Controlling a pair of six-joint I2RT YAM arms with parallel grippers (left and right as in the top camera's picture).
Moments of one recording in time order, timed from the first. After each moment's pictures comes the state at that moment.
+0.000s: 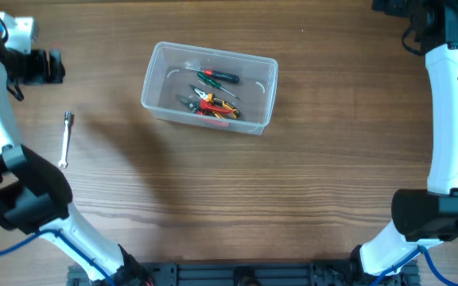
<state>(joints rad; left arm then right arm) 0.44 2.04 1.96 -1.12 0.13 0.37 0.00 1.84 2.14 -0.97 0.32 0.06</state>
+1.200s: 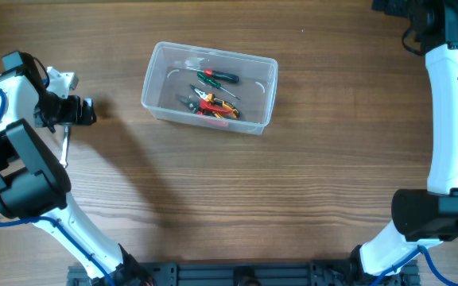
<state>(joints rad) 0.44 2.13 1.58 -0.92 0.13 0.45 0.00 1.84 2.14 -0.97 0.32 0.06</state>
